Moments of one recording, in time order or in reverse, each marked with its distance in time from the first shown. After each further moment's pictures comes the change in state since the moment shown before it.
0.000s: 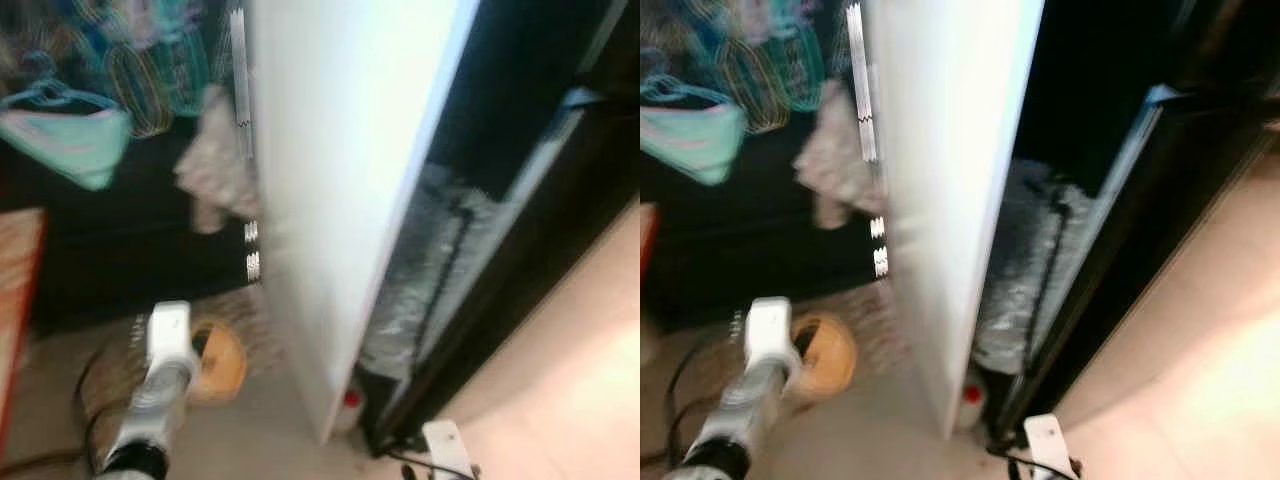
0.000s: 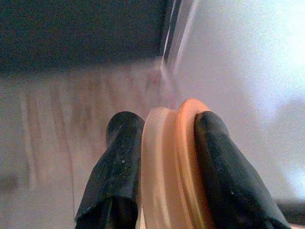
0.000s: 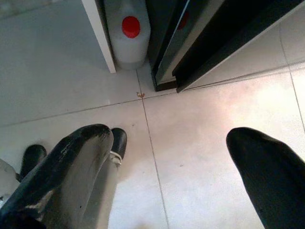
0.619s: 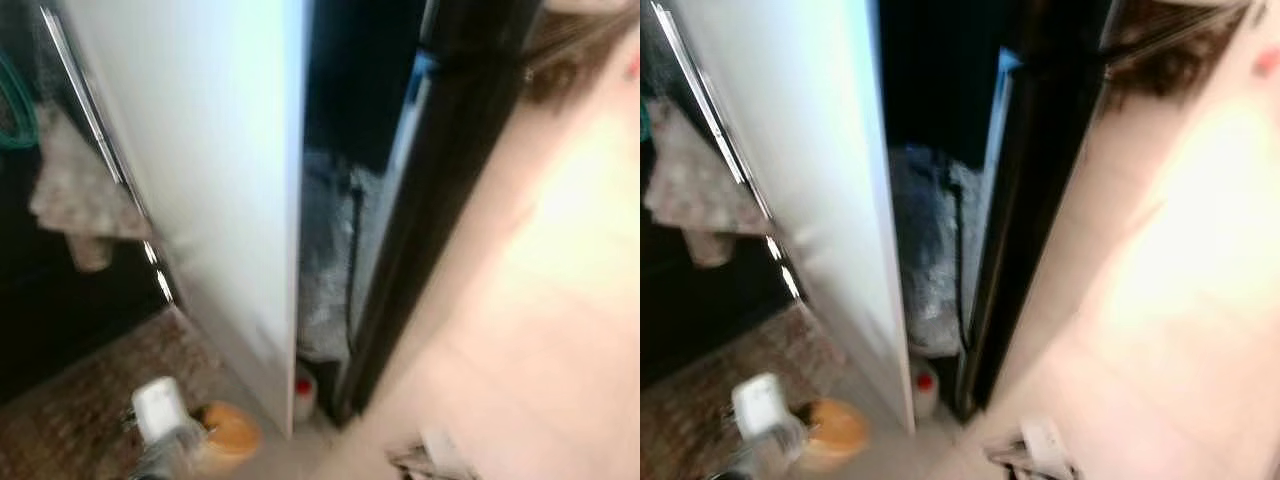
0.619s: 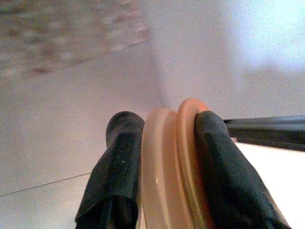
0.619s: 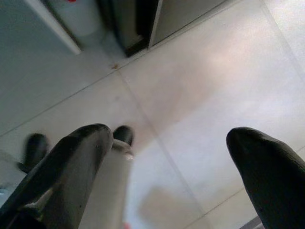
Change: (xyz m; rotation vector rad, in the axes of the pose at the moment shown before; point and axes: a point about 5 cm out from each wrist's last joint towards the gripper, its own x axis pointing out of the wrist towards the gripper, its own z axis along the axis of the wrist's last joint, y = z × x) left arm -0.015 -0.012 -0.069 -0.326 0.262 0.061; right arm -0.003 -0.006 -0.014 0.007 0.032 -0.031
